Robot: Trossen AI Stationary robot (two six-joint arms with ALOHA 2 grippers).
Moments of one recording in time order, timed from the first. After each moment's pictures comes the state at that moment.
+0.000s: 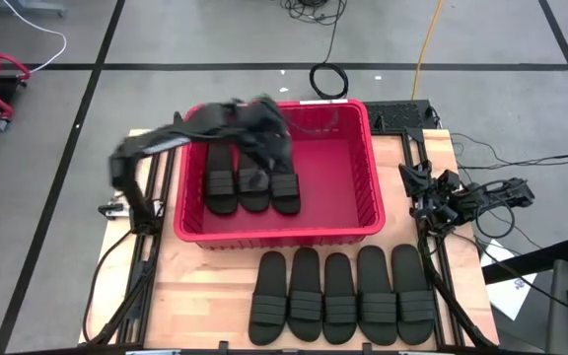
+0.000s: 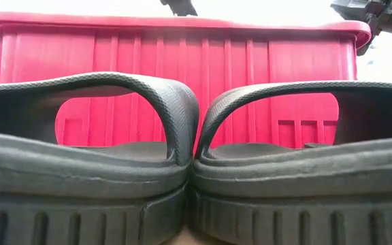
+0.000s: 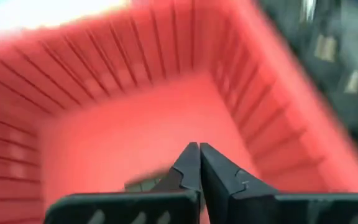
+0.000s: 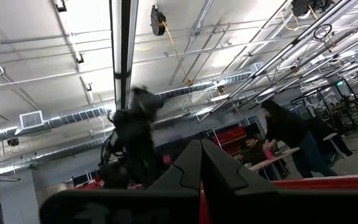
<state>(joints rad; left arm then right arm) 0.29 1.76 1.96 -1.05 0.38 0.46 0.31 0.07 0.02 0.80 0.67 -0.09</state>
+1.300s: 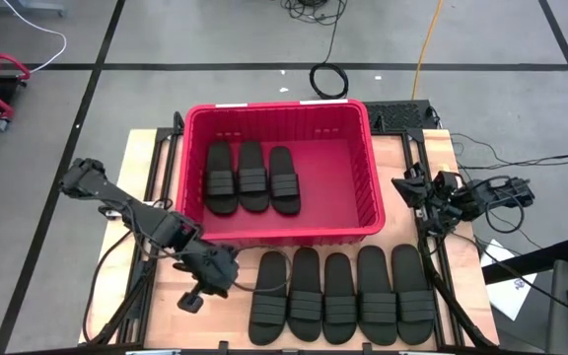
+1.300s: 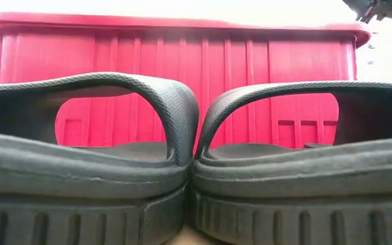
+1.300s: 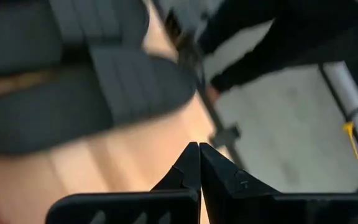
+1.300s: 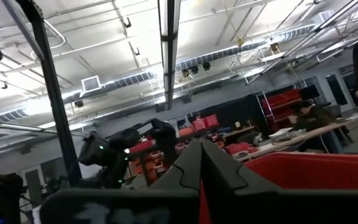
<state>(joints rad) -0.51 1.43 1.25 -0.74 0.31 -0.21 0.31 0.07 0.15 0.44 0.47 0.12</state>
